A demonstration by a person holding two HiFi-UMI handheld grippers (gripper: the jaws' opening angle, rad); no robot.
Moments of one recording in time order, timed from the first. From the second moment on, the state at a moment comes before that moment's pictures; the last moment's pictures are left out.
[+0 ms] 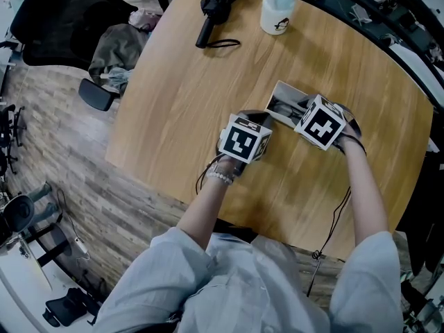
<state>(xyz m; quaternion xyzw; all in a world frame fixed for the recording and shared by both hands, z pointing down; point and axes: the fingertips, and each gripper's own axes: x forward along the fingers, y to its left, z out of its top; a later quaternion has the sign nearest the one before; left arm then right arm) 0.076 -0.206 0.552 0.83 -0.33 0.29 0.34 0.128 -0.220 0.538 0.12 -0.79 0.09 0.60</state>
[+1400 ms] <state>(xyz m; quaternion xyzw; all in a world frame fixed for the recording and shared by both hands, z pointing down) 0.077 -0.205 0.553 0.83 -0.33 0.29 0.34 0.125 -0.211 0.520 0.13 -0.83 0.12 0.52</state>
